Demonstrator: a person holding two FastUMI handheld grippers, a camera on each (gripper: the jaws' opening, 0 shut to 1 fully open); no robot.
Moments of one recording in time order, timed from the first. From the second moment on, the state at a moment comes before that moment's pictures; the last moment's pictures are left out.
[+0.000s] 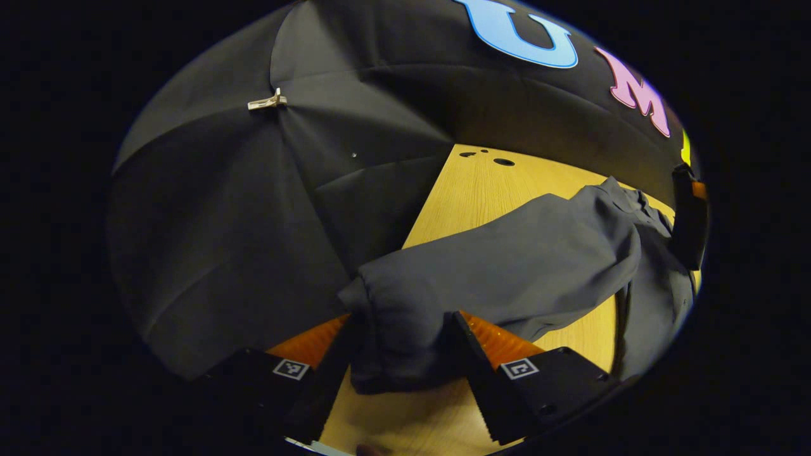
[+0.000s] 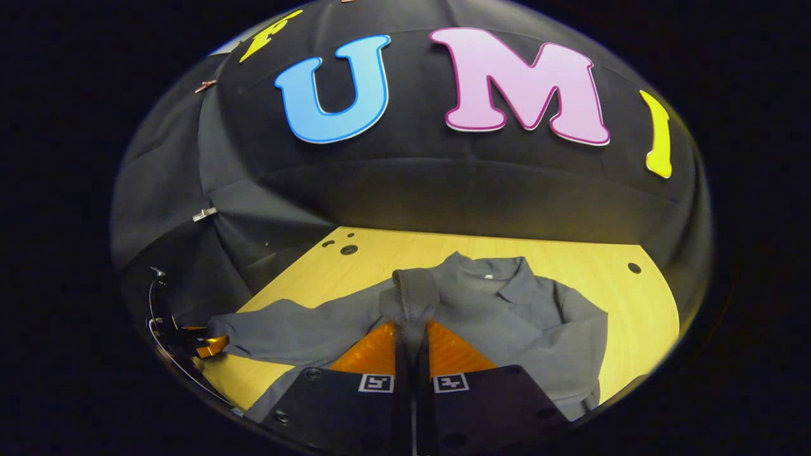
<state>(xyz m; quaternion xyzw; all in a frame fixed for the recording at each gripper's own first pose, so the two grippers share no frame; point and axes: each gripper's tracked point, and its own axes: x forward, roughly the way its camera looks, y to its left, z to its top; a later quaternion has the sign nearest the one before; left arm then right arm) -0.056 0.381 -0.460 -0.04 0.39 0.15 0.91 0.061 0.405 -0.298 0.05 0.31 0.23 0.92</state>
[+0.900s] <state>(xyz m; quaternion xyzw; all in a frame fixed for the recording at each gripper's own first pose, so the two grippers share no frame) -0.028 0.366 -0.354 0.00 0.32 0.13 0.94 0.001 0.480 -0.412 0.05 0.43 0.28 0.85</state>
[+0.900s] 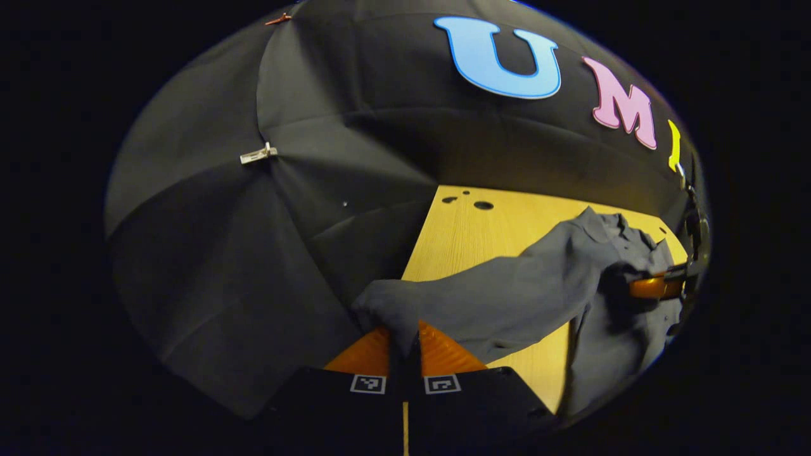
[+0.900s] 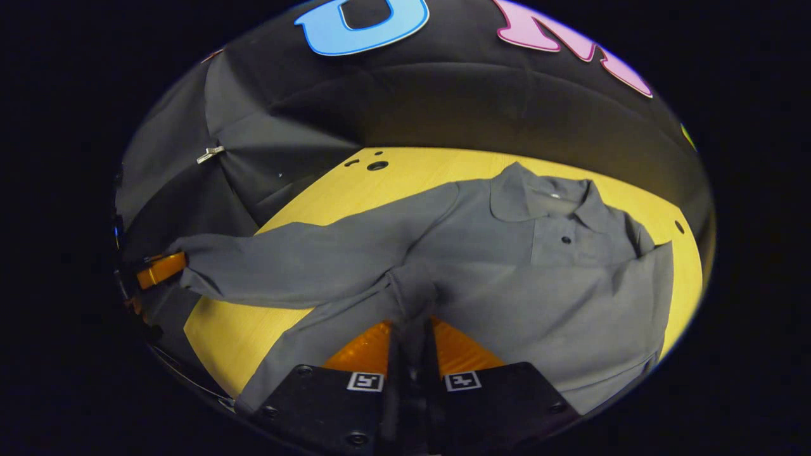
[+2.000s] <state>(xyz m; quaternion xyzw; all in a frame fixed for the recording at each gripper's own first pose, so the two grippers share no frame) 0.038 0.197 -0.201 -0.05 0.19 0.03 0.98 -0.014 0.257 -0.279 0.15 0.31 0.19 0.92</state>
